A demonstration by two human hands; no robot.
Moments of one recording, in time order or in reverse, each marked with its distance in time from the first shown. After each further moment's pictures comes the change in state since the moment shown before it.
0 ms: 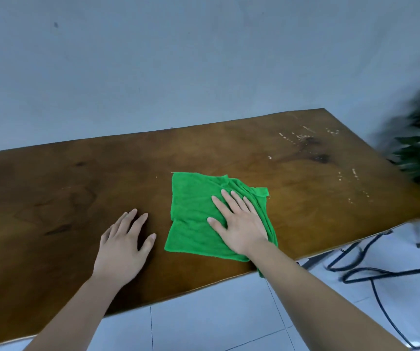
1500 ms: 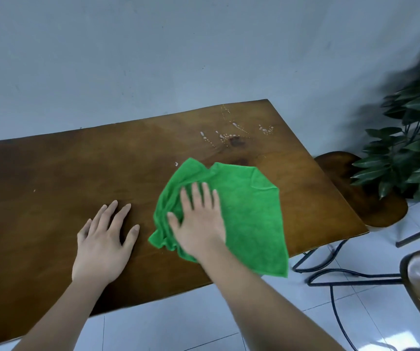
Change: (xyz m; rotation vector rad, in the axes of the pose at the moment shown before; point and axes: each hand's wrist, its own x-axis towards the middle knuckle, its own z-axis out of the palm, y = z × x) left_hand 0.073 0.293 0.082 0.036 0.097 -0.074; right_hand 0.003 0.227 -0.054 -0.030 -0.059 0.062
